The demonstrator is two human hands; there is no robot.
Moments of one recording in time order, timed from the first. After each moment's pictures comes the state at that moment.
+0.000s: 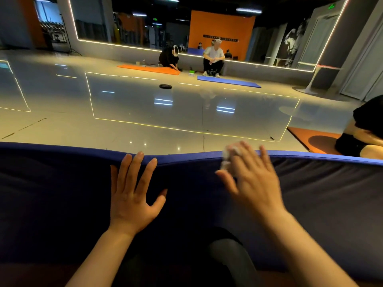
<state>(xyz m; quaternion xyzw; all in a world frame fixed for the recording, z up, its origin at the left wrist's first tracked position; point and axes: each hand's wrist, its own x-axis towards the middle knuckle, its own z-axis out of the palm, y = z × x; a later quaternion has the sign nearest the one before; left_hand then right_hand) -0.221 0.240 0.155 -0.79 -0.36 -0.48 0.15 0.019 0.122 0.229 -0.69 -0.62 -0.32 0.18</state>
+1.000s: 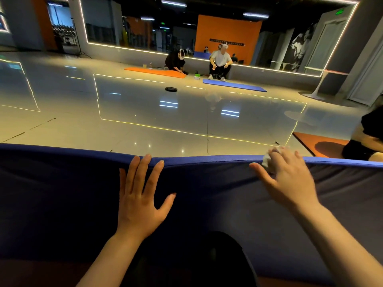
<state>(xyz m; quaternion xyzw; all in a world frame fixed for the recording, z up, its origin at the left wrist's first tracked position) -0.220 0.221 0.164 -0.80 -0.39 -0.44 0.10 0.081 0.111 0.247 -0.76 -0.55 -0.24 0.23</state>
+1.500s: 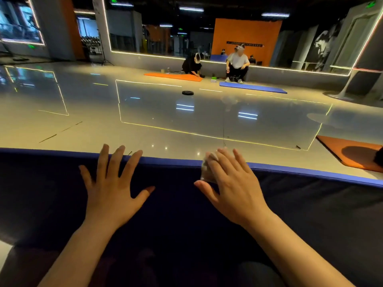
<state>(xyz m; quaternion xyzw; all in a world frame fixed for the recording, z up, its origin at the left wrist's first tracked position) -0.299 0.233 0.207 -0.79 -0.52 -0.29 0.14 -0.046 0.145 0.246 -0.65 -0.72 -0.22 0.14</state>
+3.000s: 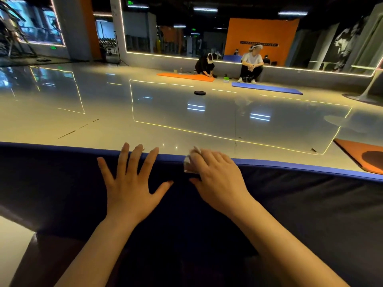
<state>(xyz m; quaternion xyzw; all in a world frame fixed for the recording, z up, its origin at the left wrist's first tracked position) -0.297 0.217 0.207 -0.78 -0.54 -0.28 0.15 -0.094 0.170 0.252 -0.58 -0.76 -0.23 0.20</state>
